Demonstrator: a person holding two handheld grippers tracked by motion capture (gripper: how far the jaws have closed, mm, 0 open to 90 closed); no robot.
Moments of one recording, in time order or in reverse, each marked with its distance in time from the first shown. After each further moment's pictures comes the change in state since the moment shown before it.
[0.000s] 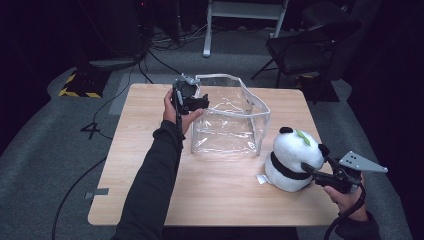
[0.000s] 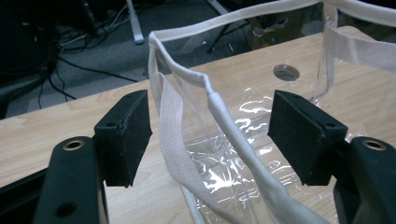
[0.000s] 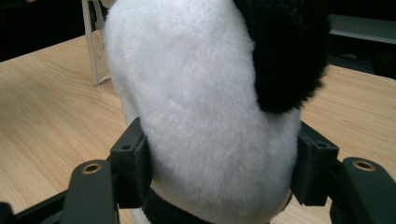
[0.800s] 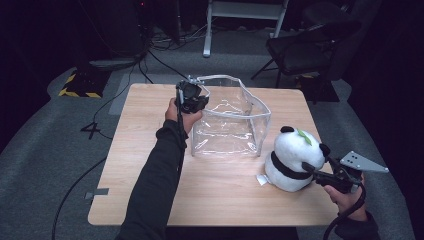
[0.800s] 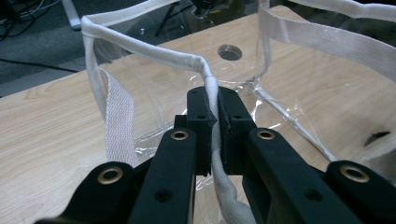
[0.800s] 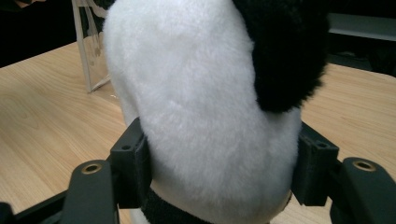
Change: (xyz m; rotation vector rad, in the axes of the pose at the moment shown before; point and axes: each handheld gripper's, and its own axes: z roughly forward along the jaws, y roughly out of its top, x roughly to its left) left arm -0.004 -0.001 -0.007 0.071 -0.232 0.062; right arm -0.001 -0.001 -0.001 -0.006 -0.011 0.023
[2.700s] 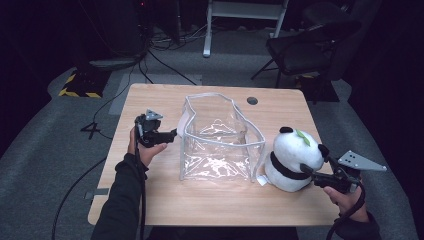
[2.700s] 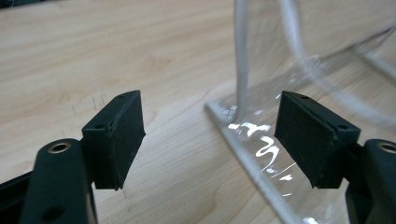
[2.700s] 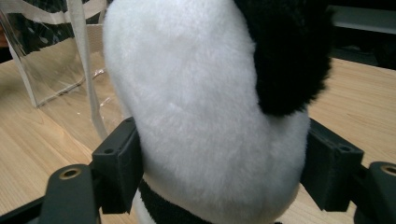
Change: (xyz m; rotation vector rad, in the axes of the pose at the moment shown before) left arm 0.069 -0.131 -0.024 0.049 0.116 -0.039; right arm 0.004 0.003 0.001 0.028 0.010 0.001
